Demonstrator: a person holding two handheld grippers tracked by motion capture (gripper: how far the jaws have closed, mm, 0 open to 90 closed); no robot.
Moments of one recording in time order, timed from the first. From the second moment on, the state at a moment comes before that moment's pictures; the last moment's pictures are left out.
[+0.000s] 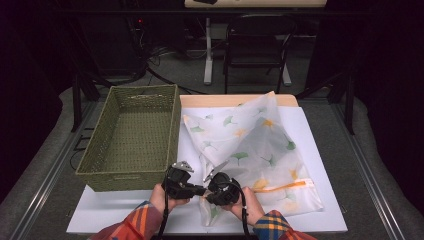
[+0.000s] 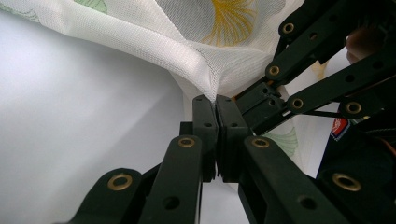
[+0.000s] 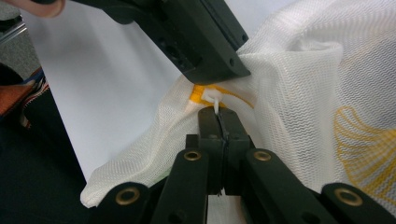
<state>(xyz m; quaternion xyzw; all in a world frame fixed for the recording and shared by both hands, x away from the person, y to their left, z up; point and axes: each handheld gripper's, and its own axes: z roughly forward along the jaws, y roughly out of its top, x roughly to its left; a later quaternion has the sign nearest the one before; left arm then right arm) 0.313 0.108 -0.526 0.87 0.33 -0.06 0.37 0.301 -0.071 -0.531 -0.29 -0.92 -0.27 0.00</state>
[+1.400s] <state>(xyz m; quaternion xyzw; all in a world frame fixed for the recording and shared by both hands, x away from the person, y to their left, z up) 0.315 0.119 -0.519 0.86 0.33 -0.05 0.37 0.316 -0.112 -0.529 -0.35 -0.89 -0.28 -0.03</state>
